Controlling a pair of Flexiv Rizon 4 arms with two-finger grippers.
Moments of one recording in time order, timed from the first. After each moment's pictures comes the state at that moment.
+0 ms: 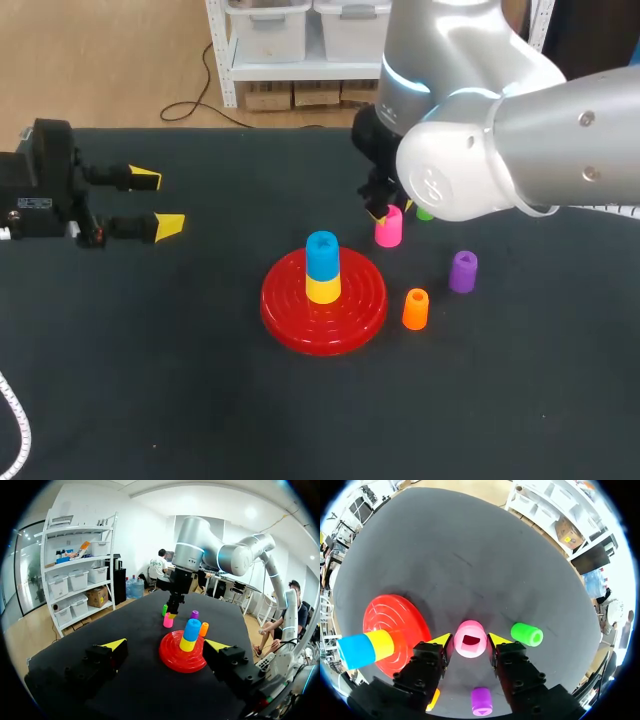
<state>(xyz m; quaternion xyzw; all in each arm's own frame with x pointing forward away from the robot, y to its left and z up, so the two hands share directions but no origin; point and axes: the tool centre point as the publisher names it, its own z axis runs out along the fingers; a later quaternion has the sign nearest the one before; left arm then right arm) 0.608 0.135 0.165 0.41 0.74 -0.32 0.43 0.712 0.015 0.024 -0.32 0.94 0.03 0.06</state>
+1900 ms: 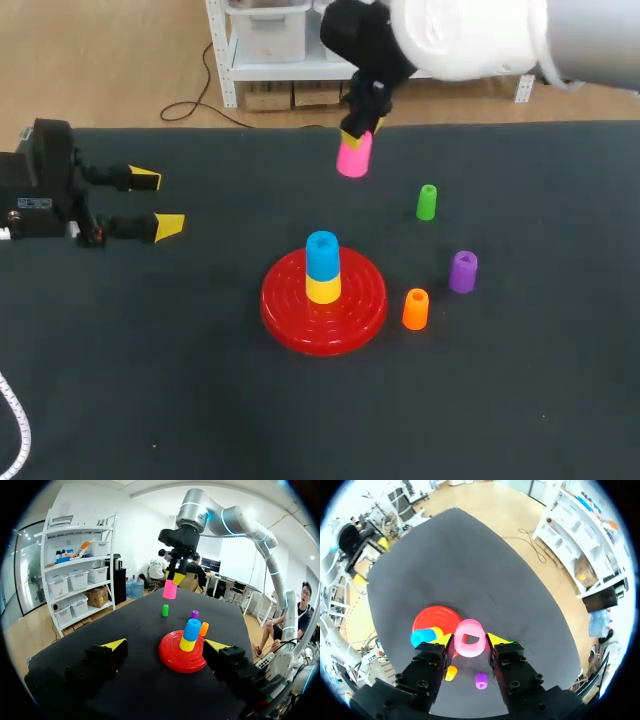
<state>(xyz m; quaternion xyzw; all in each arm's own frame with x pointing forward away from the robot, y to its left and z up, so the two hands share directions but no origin) 0.608 0.136 0.165 0.41 0.74 -0.32 0.43 0.704 0.060 0.176 -0.45 0.89 0.10 0.08</state>
